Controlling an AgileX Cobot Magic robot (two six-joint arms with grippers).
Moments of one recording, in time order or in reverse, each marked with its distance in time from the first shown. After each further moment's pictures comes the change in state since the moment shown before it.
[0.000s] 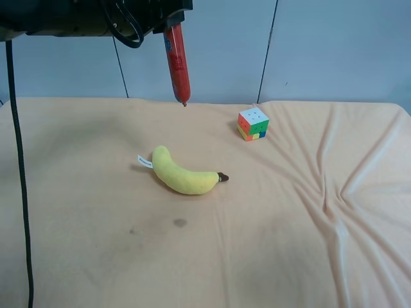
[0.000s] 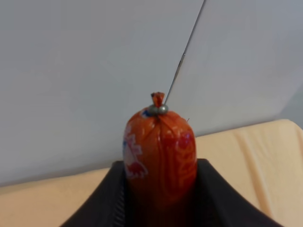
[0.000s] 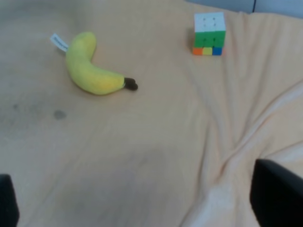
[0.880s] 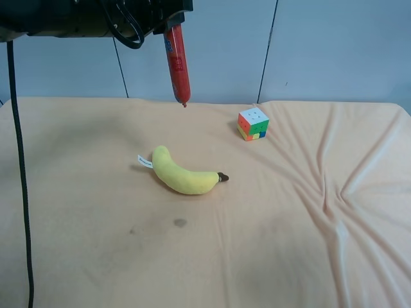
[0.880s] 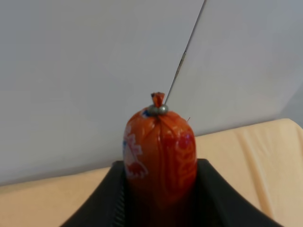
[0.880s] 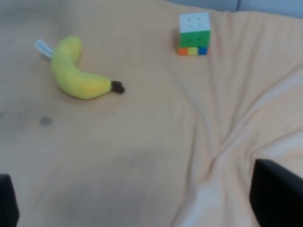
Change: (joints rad) left arm 0.000 0.001 0.000 0.000 0.000 0.000; right arm -0.105 0.000 0.000 0.006 0.000 -0.001
